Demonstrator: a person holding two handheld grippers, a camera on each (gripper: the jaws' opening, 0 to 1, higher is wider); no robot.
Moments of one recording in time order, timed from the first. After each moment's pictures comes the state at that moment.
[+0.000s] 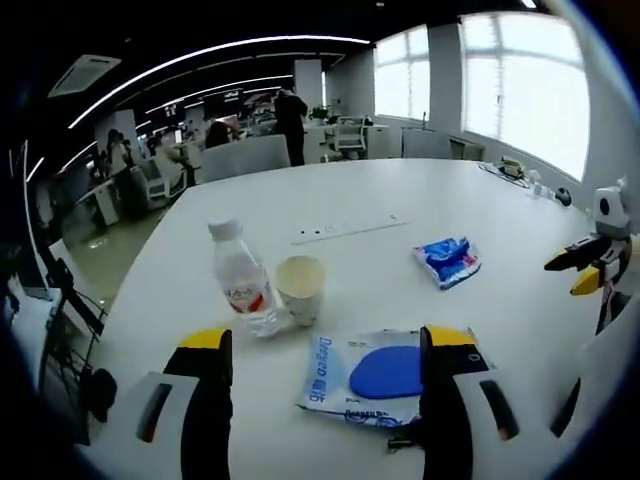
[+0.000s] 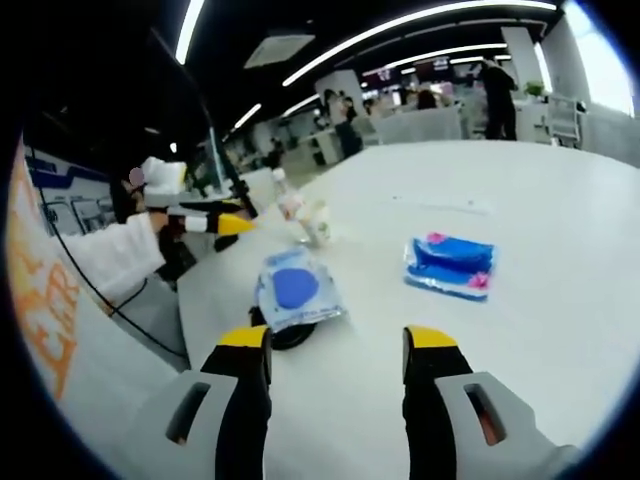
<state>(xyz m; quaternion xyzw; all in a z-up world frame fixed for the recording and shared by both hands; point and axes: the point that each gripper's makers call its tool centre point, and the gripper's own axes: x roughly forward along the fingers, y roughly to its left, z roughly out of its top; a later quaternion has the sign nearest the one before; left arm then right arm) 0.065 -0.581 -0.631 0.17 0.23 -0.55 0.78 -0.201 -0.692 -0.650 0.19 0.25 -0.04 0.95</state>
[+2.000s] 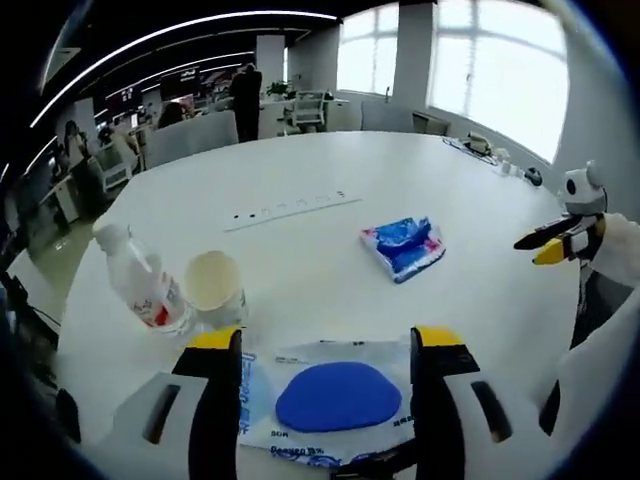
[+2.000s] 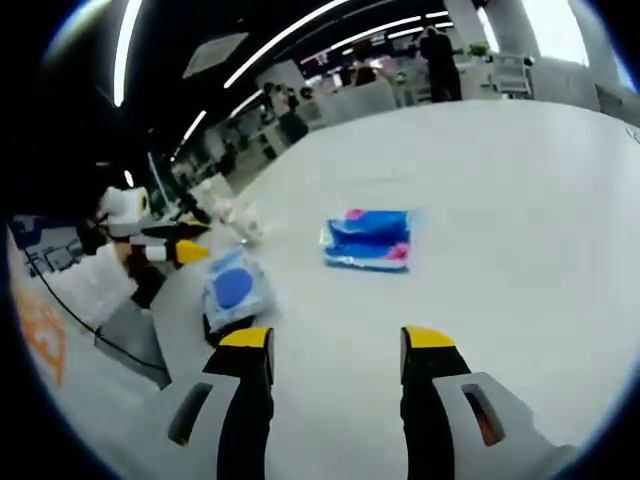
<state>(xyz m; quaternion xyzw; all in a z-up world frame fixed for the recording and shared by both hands) 0.014 -0.659 -0.665 0.19 0.28 -0.62 0.71 -0.236 -0.773 -0.679 0.28 0.28 -0.12 0.91</state>
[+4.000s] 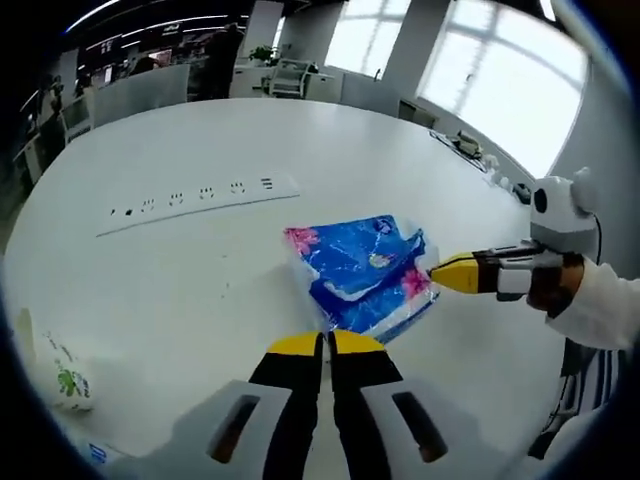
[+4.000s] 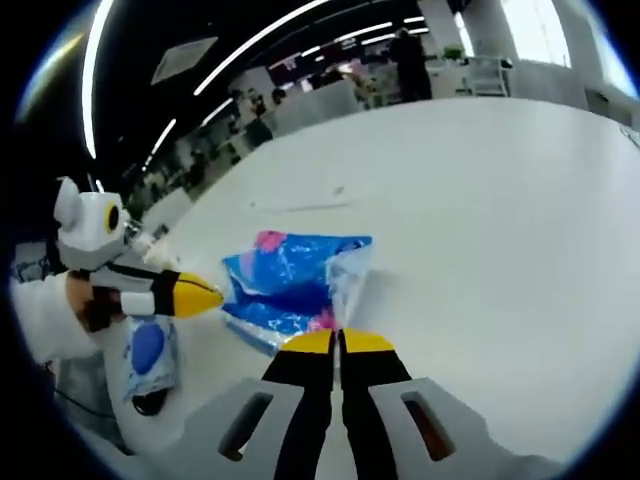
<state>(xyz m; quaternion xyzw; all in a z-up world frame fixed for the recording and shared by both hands) -0.063 -0.821 -0.726 0.16 0.37 -0.65 0.65 -0.165 -0.893 -0.733 0.26 0.27 -0.19 0.91</state>
